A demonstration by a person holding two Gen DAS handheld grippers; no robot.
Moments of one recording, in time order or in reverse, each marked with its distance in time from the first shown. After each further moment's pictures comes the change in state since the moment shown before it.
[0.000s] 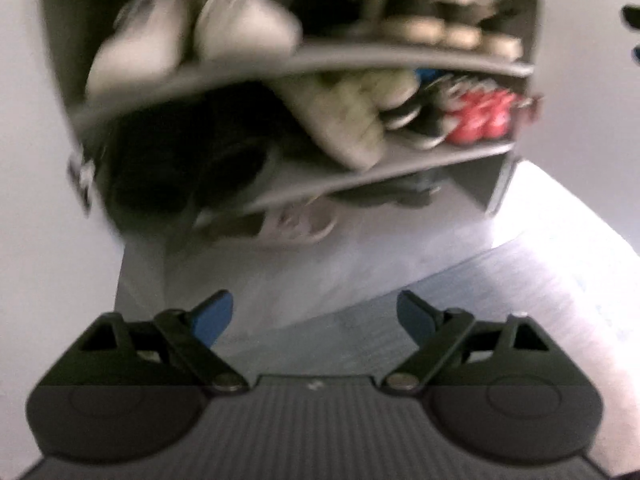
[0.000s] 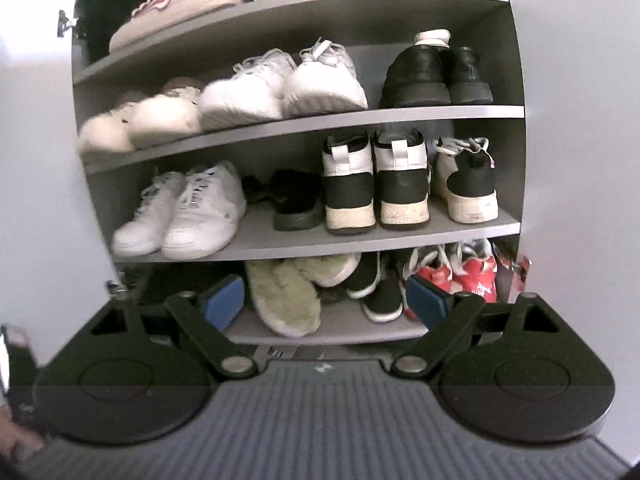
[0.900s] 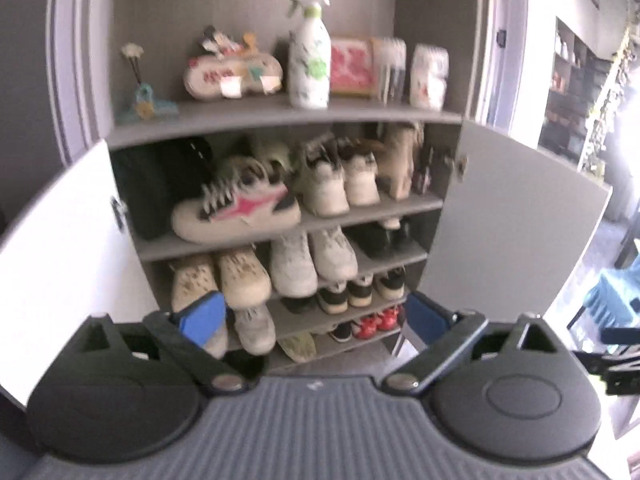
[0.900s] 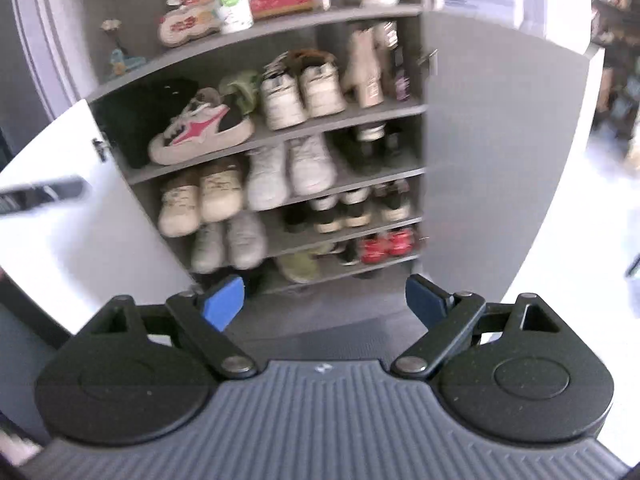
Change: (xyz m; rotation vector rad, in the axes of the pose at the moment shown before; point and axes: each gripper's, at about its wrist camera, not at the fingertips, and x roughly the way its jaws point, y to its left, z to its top) left arm -0.508 -0.025 0.362 -0.049 -0.172 -0.009; right arm -0.331 0.115 0.345 0.125 0.293 -0.246
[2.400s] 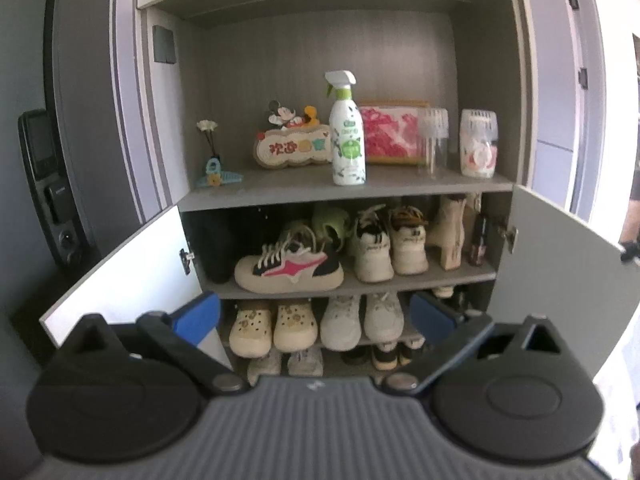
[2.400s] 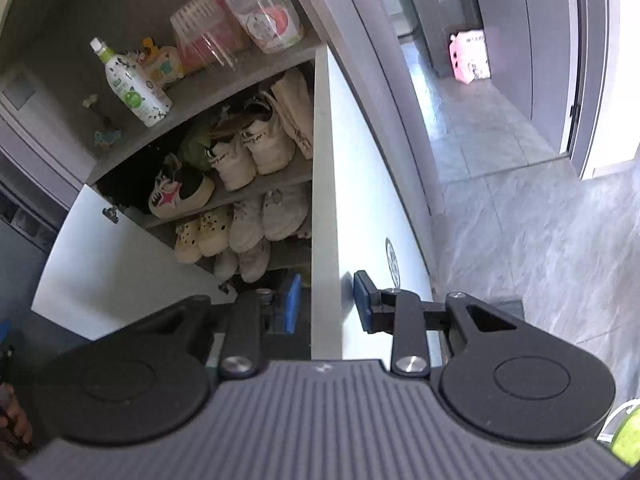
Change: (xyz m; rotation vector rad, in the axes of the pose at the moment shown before) left arm -0.031 -0.195 0.054 -0.112 -0.123 0.417; right arm 0.149 -0.327 0.259 0.015 0.319 0.401
